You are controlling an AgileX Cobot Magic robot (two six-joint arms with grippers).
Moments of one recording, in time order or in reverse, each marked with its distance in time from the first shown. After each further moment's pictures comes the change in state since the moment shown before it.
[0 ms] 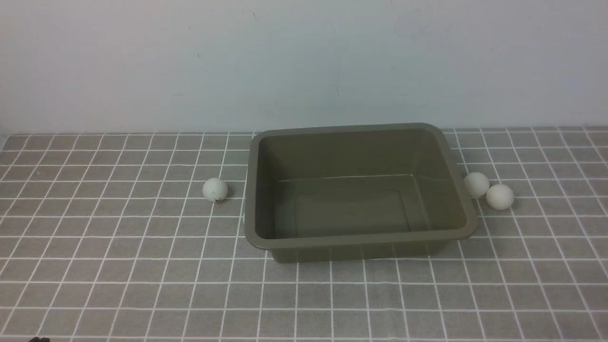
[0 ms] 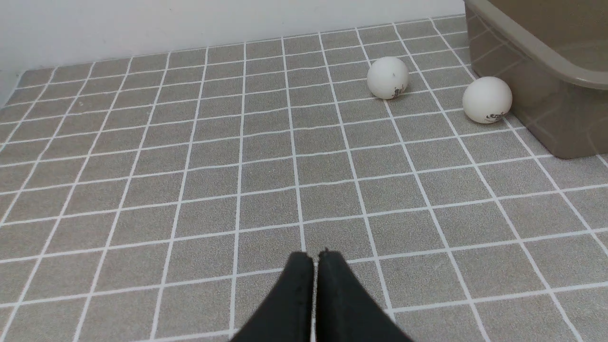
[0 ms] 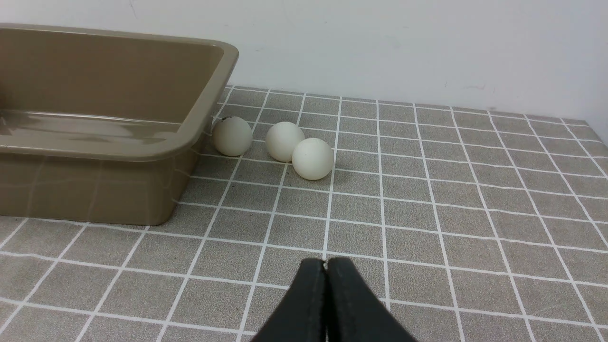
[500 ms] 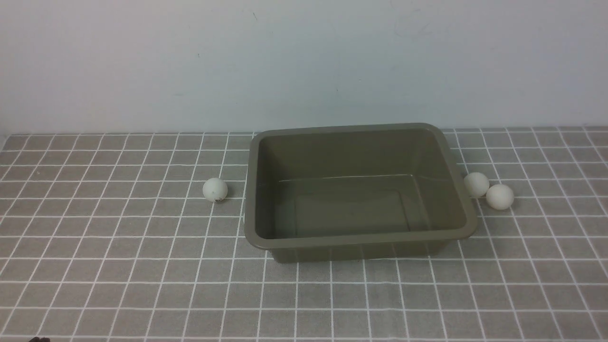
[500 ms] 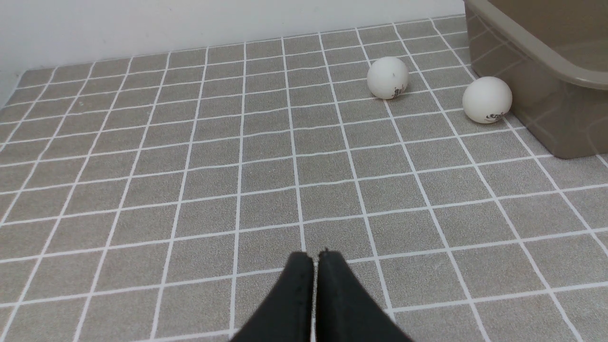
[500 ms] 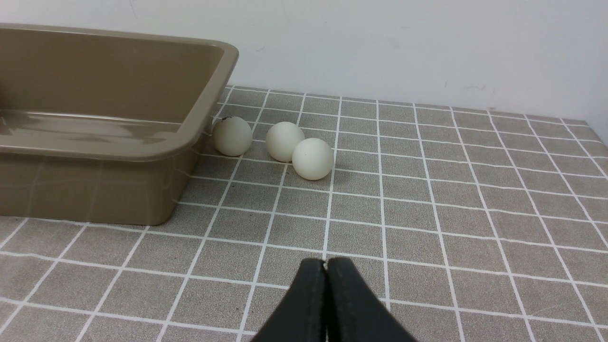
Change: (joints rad) right arm 0.000 0.000 0.000 0.000 0.000 0.000; left arm 0.000 0.000 0.000 0.000 0.000 0.000
